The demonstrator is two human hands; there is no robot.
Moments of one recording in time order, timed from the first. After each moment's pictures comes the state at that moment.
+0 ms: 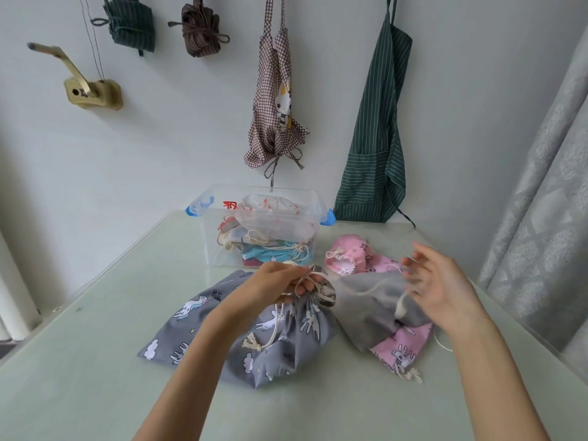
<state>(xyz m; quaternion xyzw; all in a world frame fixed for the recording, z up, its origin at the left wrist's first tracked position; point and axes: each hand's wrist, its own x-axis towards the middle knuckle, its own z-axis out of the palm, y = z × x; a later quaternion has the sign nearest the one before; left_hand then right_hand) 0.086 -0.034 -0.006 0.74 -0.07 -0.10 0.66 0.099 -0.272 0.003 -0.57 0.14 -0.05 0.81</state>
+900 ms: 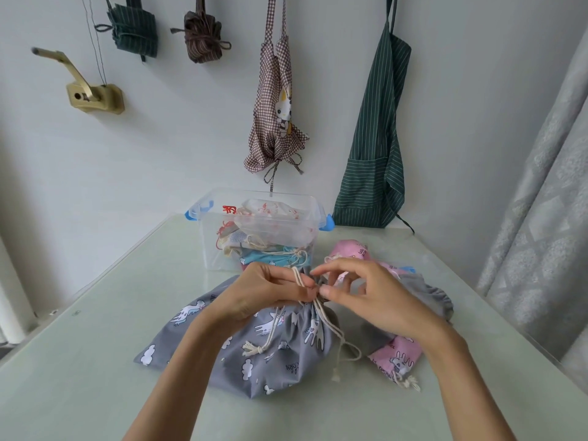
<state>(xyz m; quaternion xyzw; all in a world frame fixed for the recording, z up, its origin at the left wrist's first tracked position) 0.092 -0.015 -0.015 0.69 -0.15 -0.09 0.70 0.077 -0.217 0.012 -0.88 -0.26 -0.05 0.39</state>
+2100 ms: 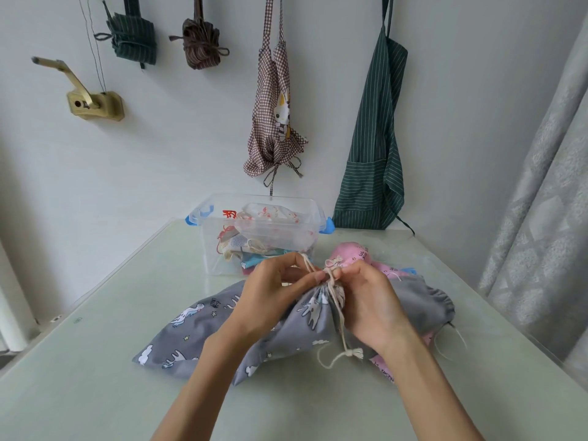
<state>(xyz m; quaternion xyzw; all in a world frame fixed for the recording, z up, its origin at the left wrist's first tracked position) 0.092 -0.033 -0.020 0.76 -0.22 0.12 0.59 0.093 -0.194 -0.011 -0.48 -0.07 0.19 0.86</state>
